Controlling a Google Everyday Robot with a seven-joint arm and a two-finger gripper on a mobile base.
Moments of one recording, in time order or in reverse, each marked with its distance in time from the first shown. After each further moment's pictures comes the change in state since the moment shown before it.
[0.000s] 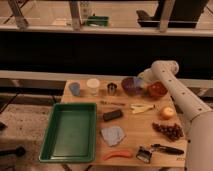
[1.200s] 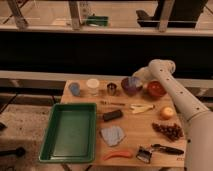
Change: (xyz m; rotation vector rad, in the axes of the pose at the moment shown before) arm -0.042 -0.020 0.003 0.044 -0.102 -0.077
